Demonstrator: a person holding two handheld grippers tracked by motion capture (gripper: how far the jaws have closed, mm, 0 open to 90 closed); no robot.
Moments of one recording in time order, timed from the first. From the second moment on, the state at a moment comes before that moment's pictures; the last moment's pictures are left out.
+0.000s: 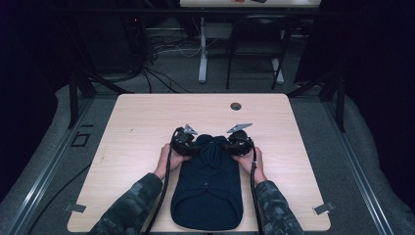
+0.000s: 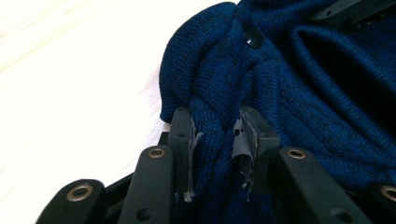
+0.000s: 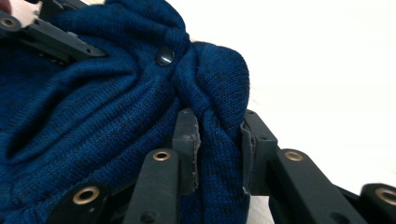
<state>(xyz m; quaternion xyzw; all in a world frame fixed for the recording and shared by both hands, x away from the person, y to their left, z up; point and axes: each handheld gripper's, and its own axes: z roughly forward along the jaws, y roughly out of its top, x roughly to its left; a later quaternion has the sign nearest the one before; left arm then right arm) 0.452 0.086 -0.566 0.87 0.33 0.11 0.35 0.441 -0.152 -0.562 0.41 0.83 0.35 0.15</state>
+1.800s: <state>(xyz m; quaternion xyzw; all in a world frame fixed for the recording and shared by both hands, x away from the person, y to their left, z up) 0.406 0.089 -0.475 0.85 0.22 0.25 0.42 0.379 -0.169 -0.478 0.31 0.80 0.44 0.28</state>
